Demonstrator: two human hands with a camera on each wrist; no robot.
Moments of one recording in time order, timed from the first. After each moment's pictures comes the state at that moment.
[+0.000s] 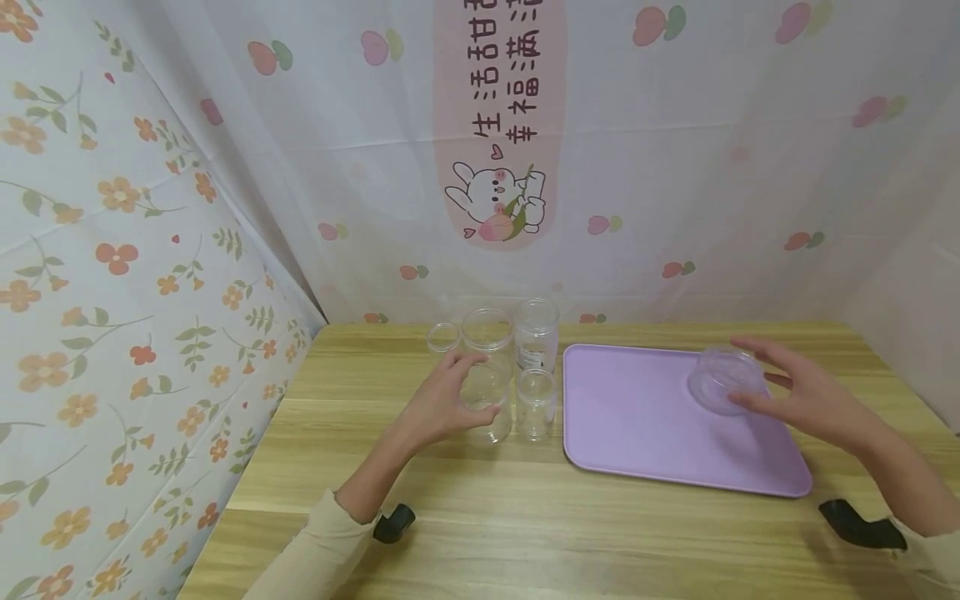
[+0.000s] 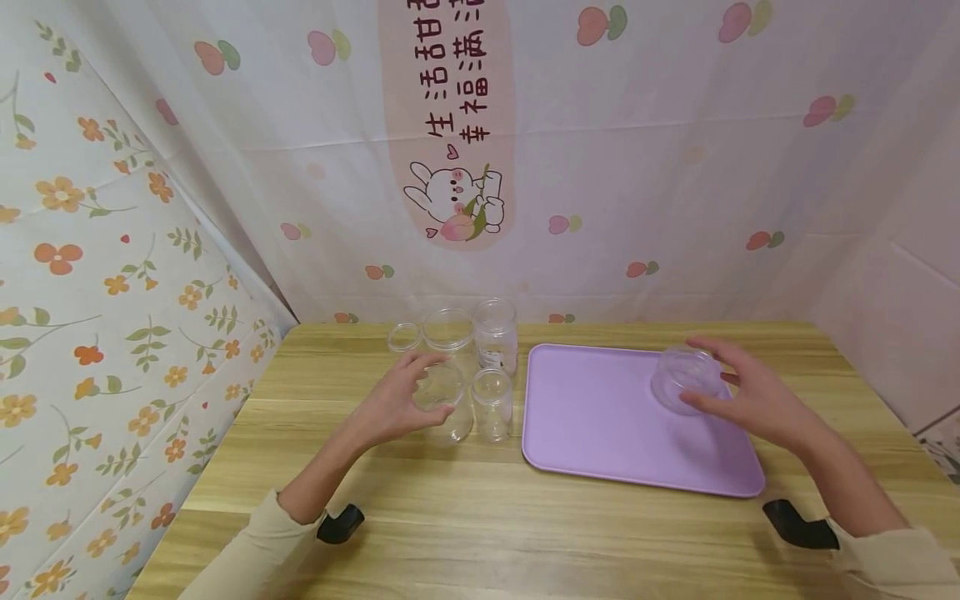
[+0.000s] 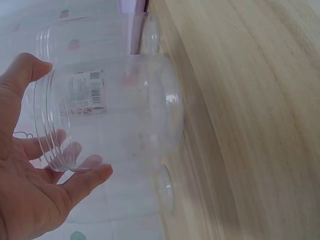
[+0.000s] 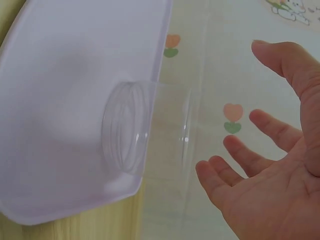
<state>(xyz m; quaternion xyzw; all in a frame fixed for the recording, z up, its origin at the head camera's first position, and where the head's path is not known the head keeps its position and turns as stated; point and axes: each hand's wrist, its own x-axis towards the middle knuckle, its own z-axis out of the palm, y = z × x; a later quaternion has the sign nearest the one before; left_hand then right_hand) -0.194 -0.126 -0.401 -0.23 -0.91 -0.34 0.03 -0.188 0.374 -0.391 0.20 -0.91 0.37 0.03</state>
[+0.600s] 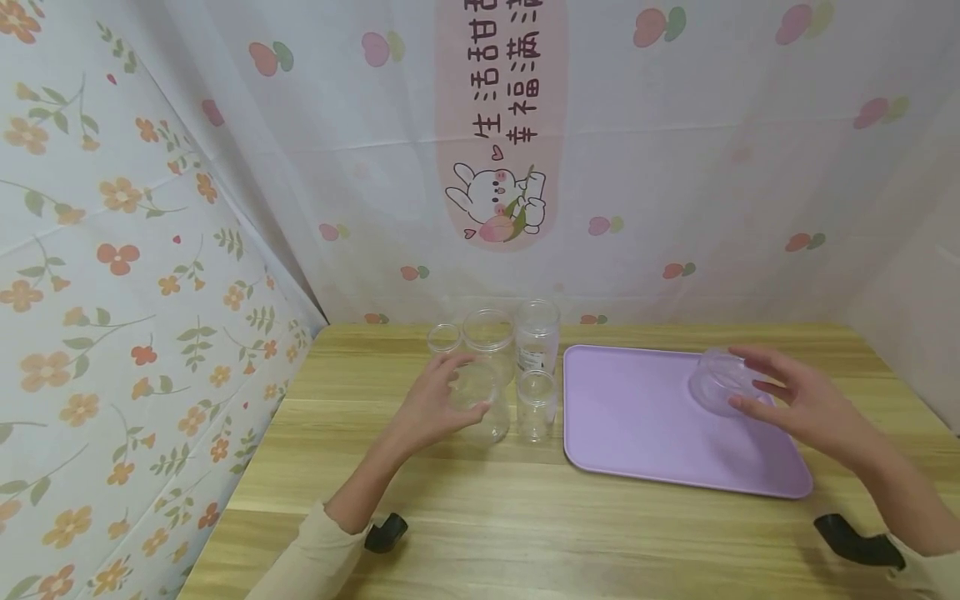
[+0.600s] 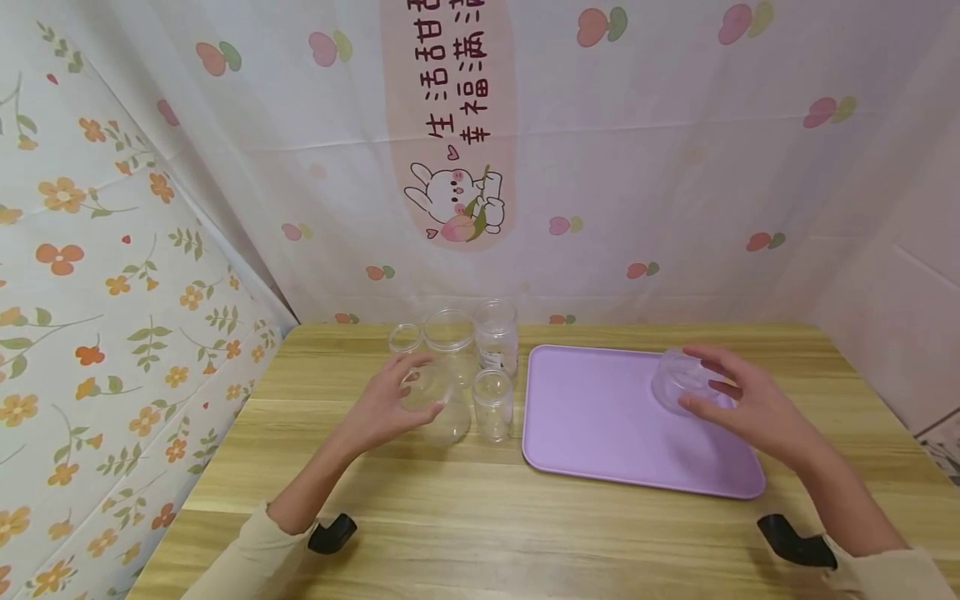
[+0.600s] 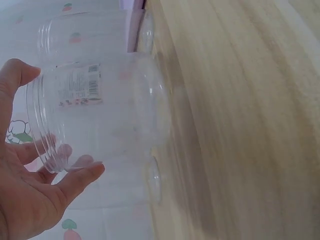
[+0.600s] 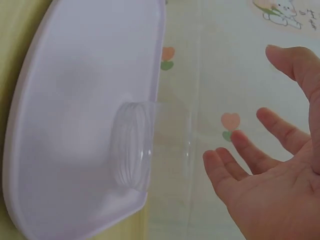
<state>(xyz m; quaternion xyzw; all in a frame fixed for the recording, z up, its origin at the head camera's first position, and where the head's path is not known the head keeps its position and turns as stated) -0.189 -0.135 -0.406 -0.19 -0.88 -0.42 0.05 -0.175 0.361 -0.396 0.21 -0.88 0.42 0.07</state>
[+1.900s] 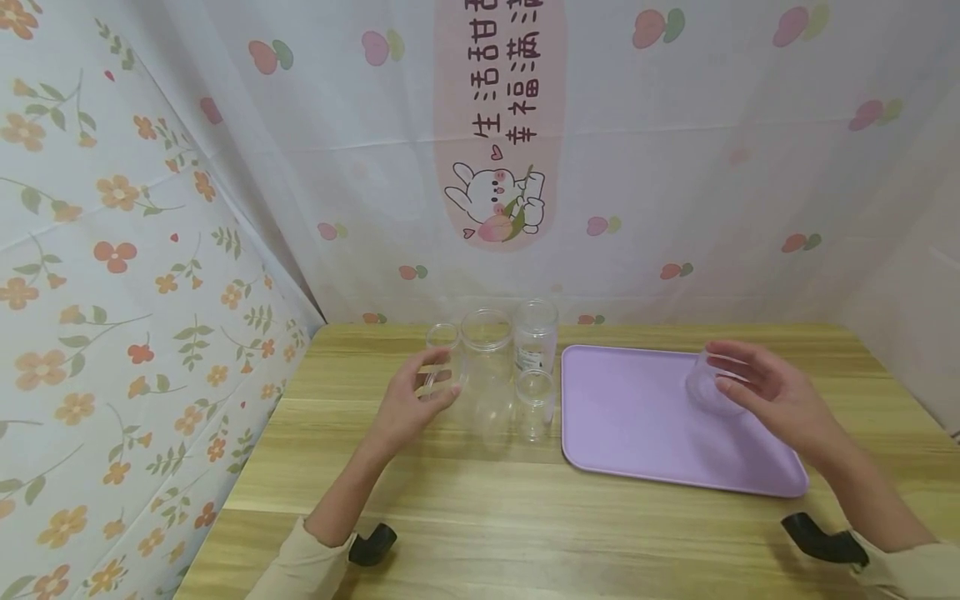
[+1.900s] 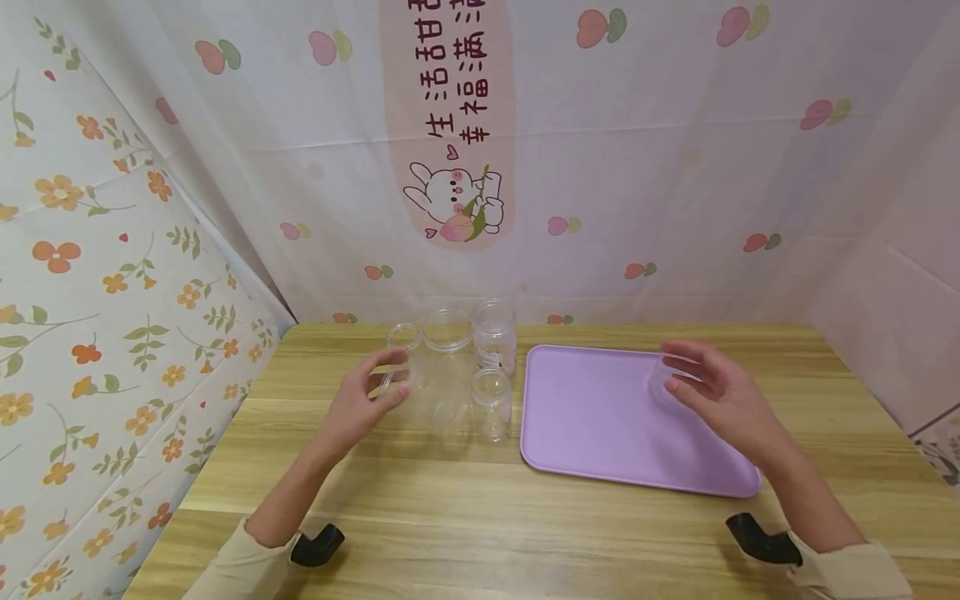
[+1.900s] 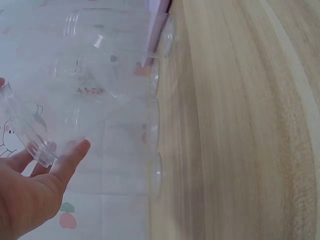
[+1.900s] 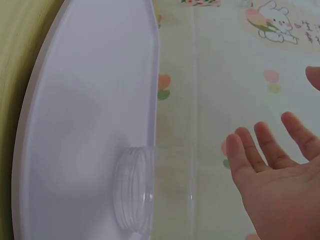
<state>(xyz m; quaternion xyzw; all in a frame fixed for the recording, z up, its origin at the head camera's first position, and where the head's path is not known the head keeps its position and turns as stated) -0.176 -0.160 -0.403 -0.15 -0.77 -0.62 0.02 -0.172 0.332 -0.395 0.23 -0.81 0.53 0.08</state>
